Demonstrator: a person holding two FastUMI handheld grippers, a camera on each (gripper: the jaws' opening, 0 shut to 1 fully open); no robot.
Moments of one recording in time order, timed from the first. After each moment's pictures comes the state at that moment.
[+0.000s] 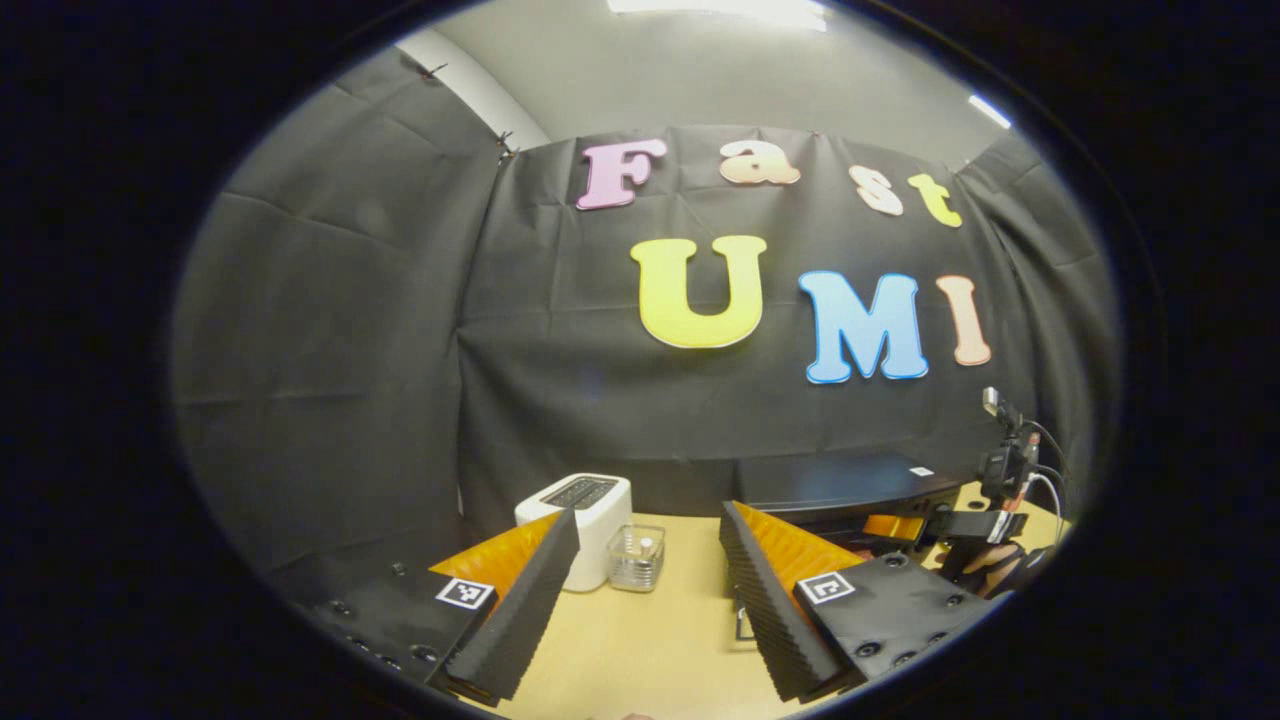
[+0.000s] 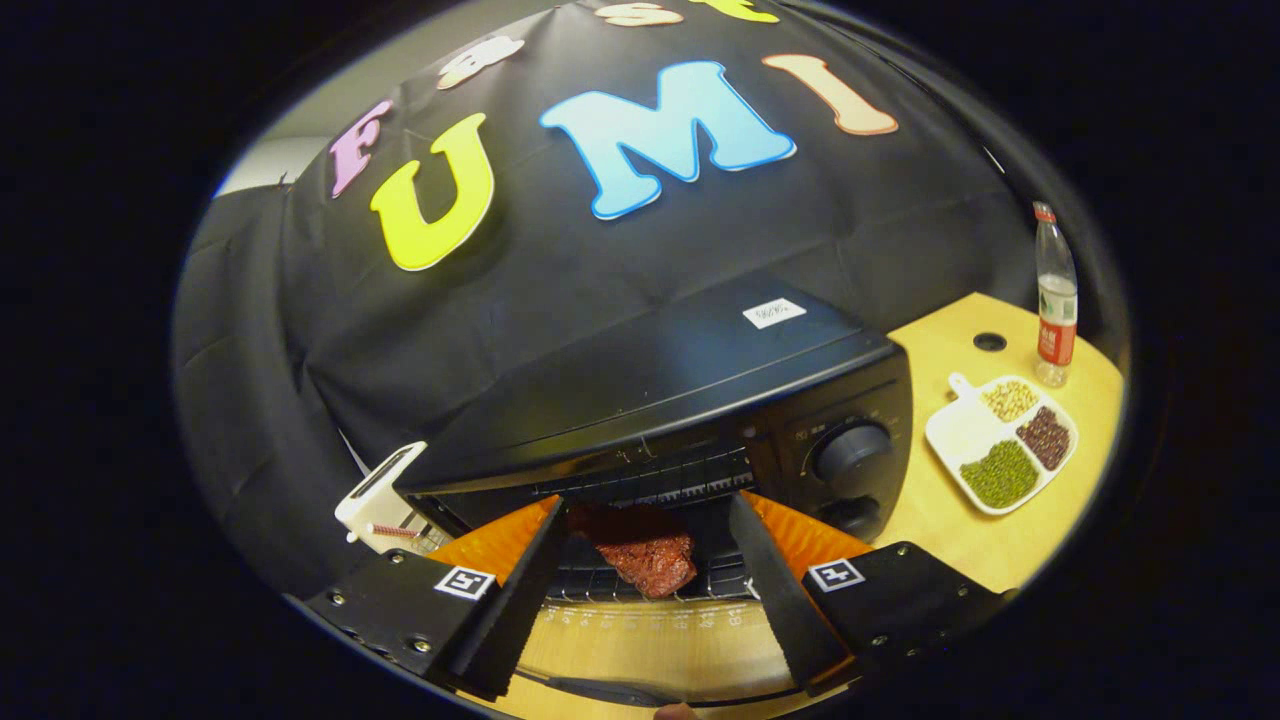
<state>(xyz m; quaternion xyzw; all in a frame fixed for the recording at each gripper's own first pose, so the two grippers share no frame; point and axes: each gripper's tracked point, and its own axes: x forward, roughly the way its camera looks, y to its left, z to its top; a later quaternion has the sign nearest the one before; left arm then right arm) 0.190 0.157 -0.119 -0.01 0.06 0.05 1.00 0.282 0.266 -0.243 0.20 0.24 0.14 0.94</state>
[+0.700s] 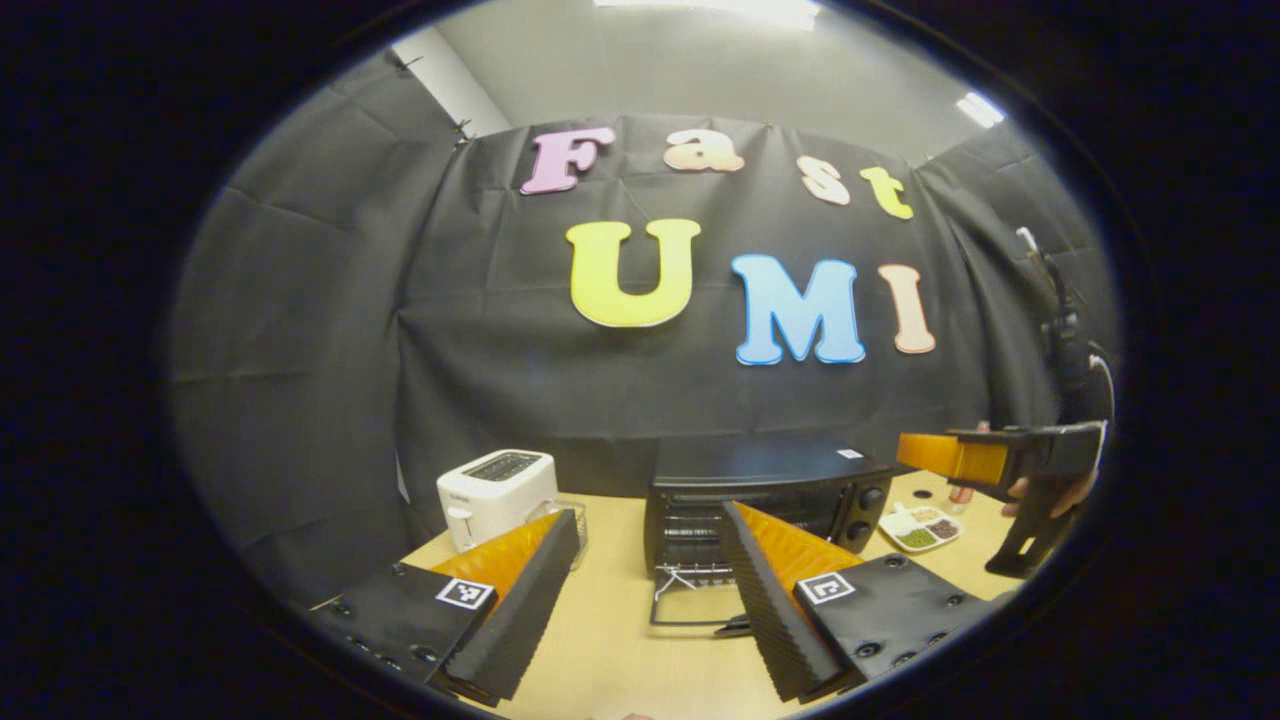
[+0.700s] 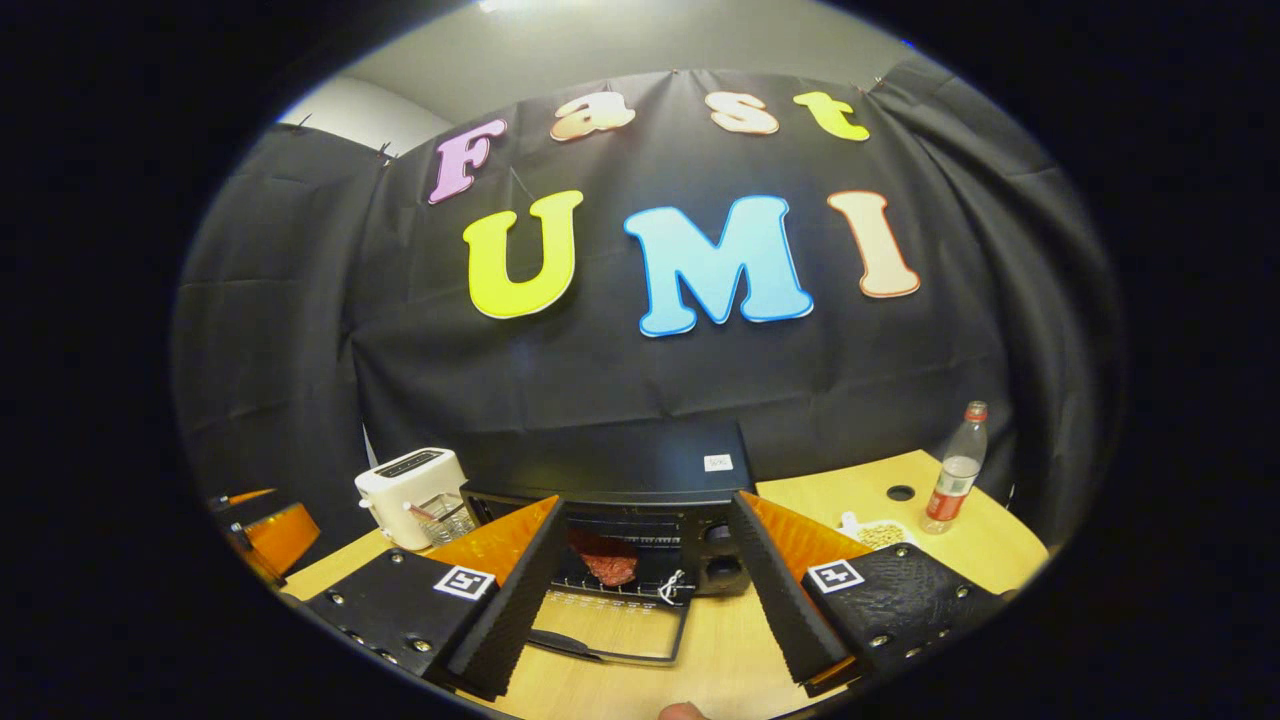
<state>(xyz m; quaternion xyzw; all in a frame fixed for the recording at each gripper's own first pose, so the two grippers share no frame) 0.178 0.064 -0.158 -0.02 0.09 -0.02 1.00 0.193 0.181 -0.115 0.08 0.12 0.13 0.98</state>
